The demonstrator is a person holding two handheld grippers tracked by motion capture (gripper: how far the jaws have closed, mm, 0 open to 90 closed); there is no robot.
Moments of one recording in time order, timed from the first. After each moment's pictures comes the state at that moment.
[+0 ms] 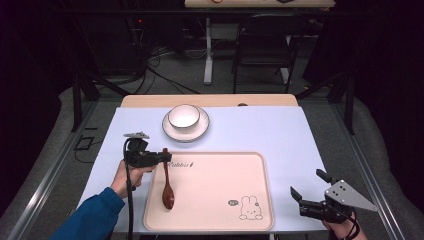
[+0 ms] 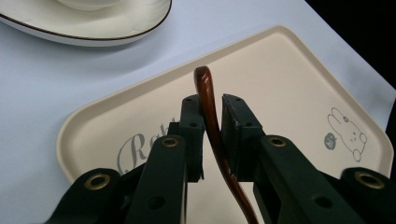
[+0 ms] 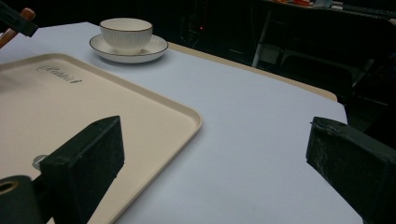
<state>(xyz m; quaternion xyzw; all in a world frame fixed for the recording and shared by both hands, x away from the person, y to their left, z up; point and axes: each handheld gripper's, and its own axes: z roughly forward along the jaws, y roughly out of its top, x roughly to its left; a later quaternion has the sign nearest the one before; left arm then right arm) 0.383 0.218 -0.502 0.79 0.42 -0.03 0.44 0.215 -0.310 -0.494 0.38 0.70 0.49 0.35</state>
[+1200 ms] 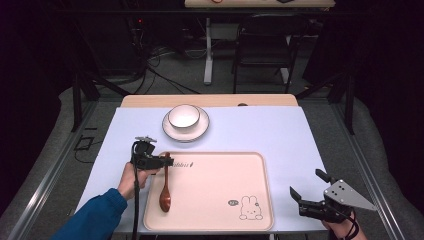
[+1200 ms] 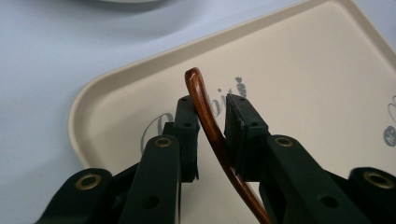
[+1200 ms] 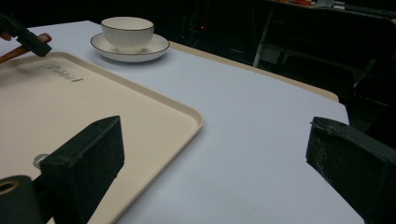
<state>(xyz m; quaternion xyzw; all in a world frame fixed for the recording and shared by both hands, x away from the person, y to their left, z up) 0.393 0.207 -0.531 0.81 0.46 -0.01 0.37 0.216 -0.308 -0.493 0.38 0.70 0.49 0.35</state>
